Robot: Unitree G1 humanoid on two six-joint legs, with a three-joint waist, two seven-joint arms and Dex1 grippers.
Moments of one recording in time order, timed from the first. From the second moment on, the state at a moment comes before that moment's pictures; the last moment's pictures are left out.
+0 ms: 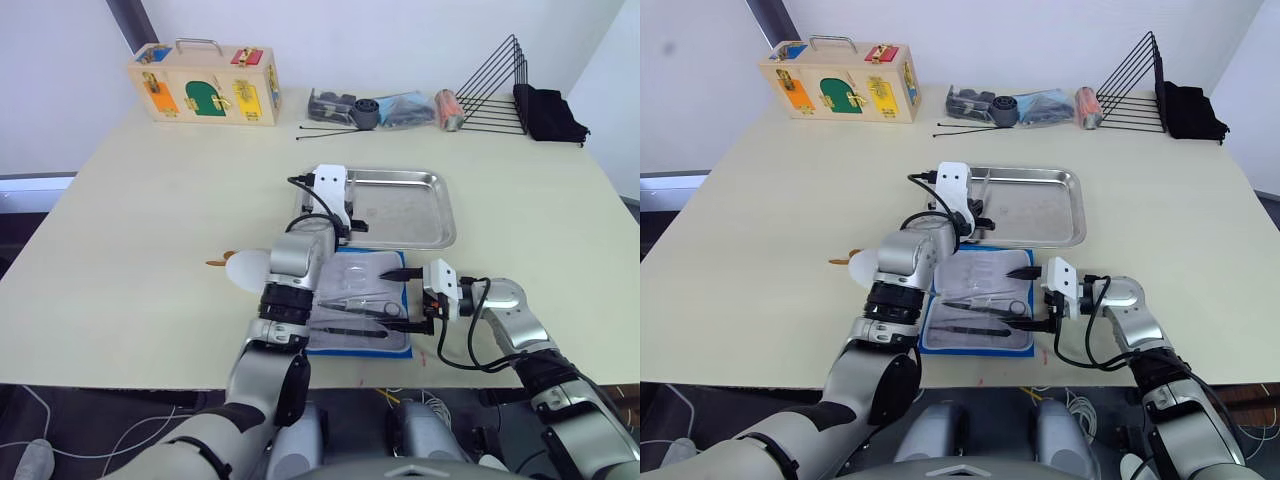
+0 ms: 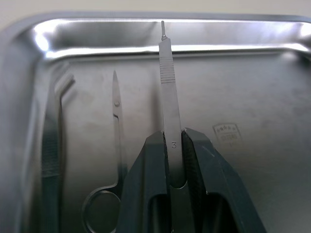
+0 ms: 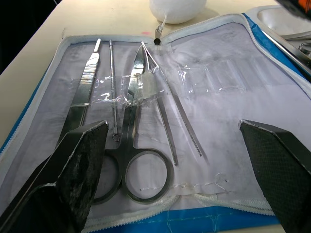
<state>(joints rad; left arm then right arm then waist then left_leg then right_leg) -0.80 -0.09 0.06 0.33 -0.10 0.81 0.06 -0.38 -0.38 0.25 0.43 0.21 -0.21 1.24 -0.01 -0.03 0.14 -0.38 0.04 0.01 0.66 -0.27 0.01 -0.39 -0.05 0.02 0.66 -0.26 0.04</state>
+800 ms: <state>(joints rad) -0.80 -0.13 0.13 0.34 -0.12 0.84 0.16 -0.36 -0.38 0.25 0.41 0.21 -0.20 1.23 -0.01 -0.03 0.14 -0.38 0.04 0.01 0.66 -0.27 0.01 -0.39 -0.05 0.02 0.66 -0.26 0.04</state>
